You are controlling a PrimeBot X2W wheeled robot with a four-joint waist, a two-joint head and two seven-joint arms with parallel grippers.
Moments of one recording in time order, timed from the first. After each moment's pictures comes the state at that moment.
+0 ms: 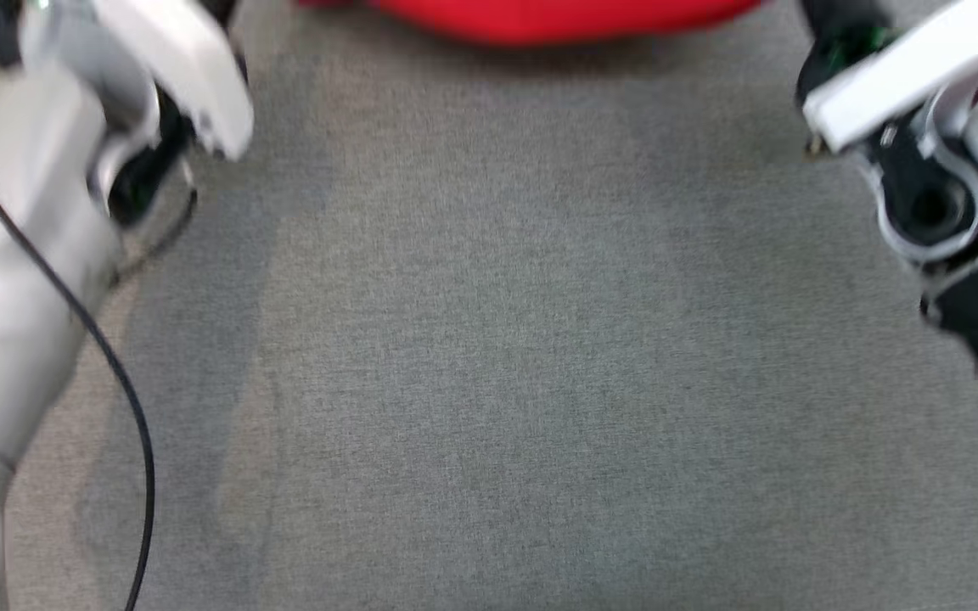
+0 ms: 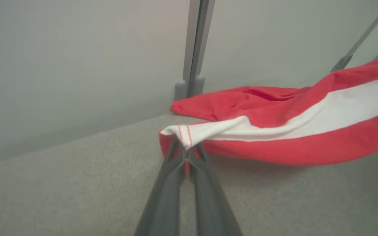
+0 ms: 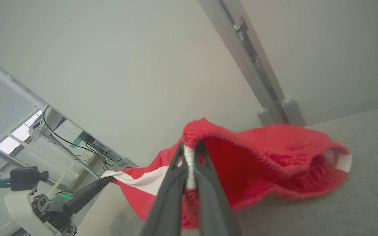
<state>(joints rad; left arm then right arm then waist) -1.29 0.36 -0.93 0.81 -1.00 -0.13 -0.03 -1.12 -0.40 0.76 0.43 1.38 0.13 -0.14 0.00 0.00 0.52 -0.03</state>
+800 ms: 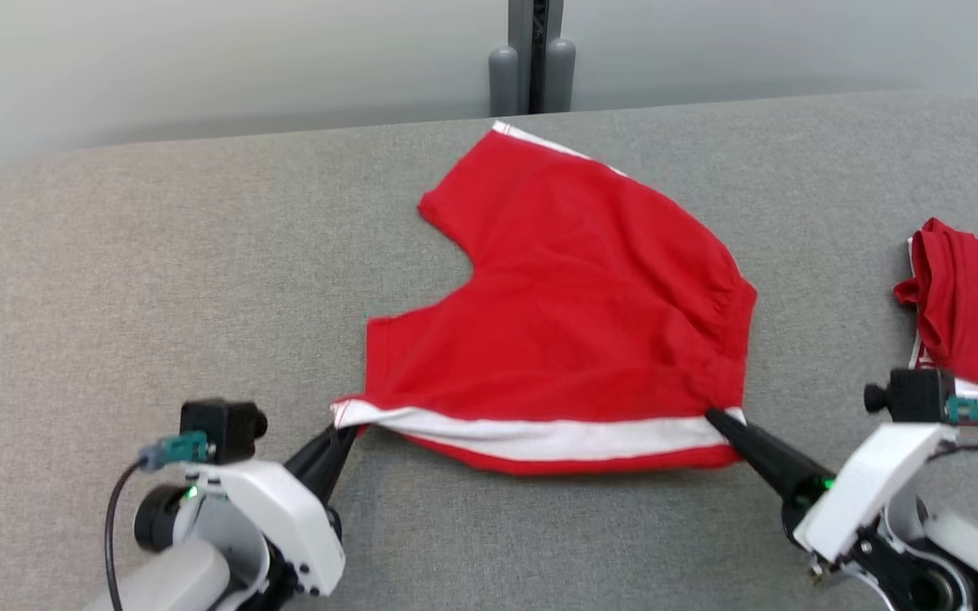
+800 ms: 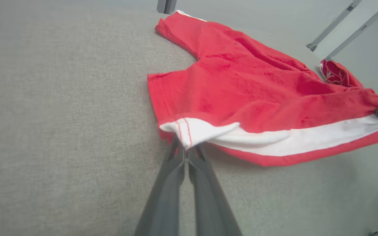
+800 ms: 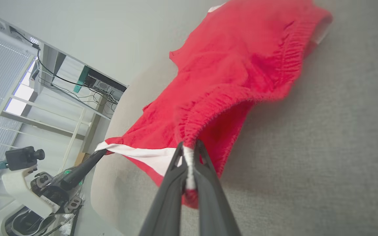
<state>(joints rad) -0.45 0.55 -0.99 0.17 -1.18 0.19 -0.09 -0.48 -0.65 0.97 0.14 1.59 0.13 -0.08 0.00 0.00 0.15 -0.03</state>
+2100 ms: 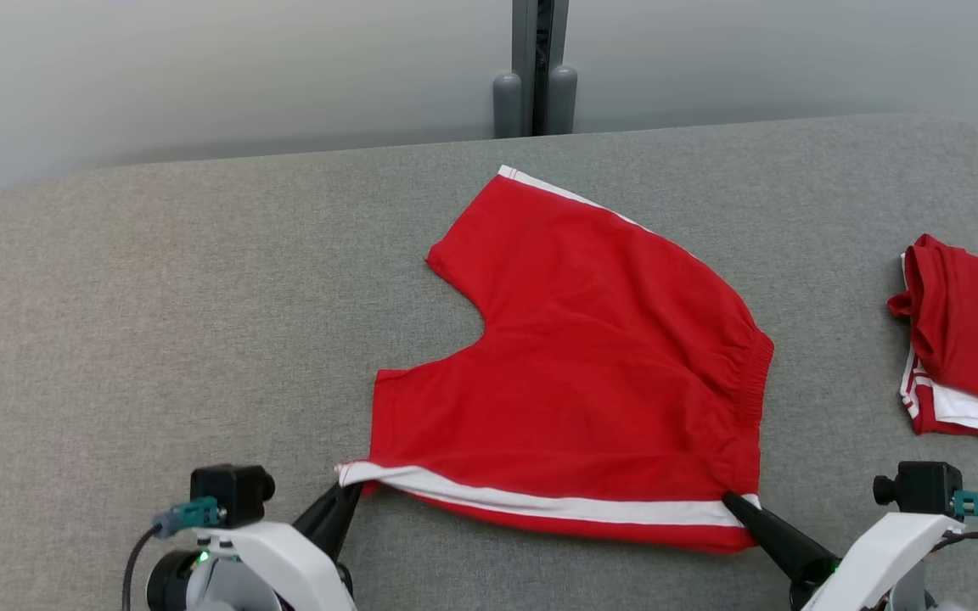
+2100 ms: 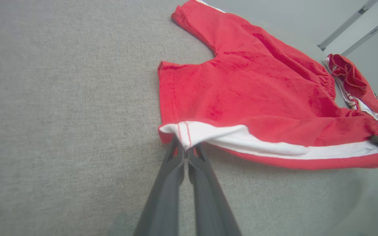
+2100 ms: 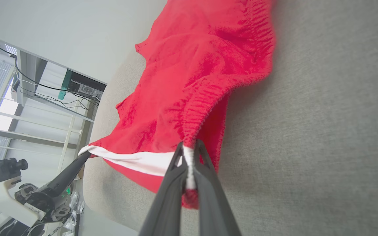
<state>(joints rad) -0.32 0.53 -1.00 0.16 -1.20 0.24 -0.15 -0.30 -0.63 0.95 0.17 1.59 0.13 -0.13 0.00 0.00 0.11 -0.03</state>
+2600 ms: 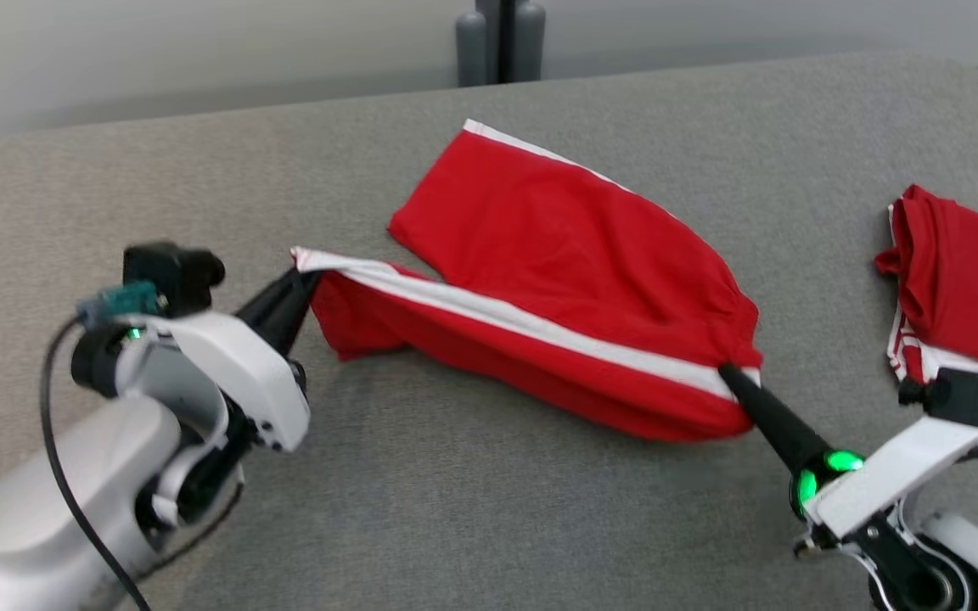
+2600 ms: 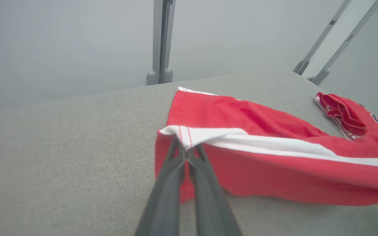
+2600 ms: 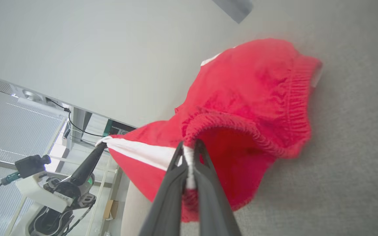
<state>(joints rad) -0.66 0.60 -0.95 0.11 -1.10 0.22 -0.03 -0.35 -0.60 0.80 0.04 1.64 0.13 -0.19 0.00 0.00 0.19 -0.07</state>
